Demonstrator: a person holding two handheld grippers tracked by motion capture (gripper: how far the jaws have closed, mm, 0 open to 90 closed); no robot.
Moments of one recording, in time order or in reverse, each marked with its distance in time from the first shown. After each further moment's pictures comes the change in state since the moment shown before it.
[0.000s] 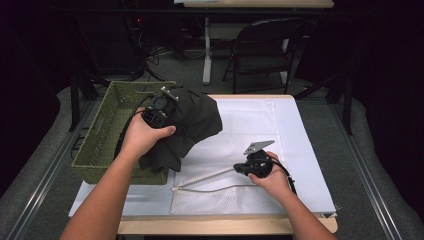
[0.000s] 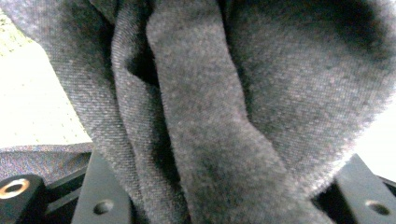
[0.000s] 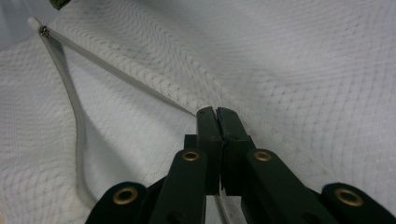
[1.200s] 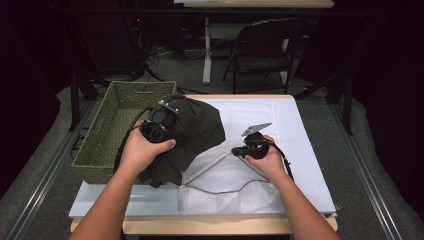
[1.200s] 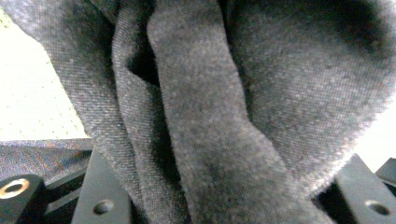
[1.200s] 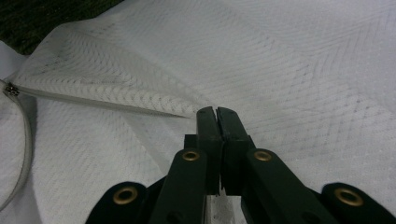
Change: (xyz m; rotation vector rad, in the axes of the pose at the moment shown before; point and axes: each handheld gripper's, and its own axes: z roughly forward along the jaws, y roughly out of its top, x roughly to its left) left arm -0.025 -0.027 -0.008 -0.025 -0.016 0.004; right arm -0.038 0.034 0.014 -0.021 -0.008 0.035
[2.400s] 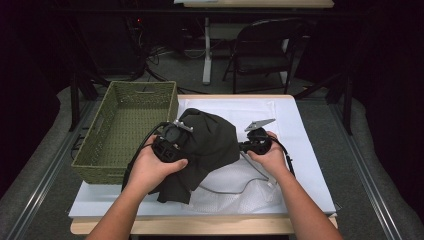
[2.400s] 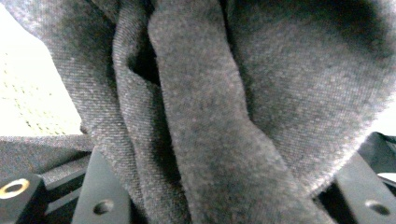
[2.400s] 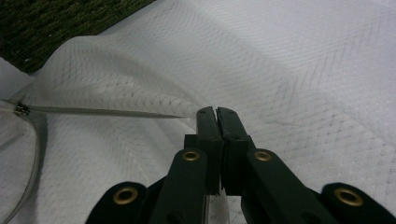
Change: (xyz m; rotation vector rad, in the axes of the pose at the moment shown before) left arm -0.051 -0.020 0.002 -0.011 -0.038 0.100; right arm -0.010 0.007 -0.007 -0.036 0.004 0.013
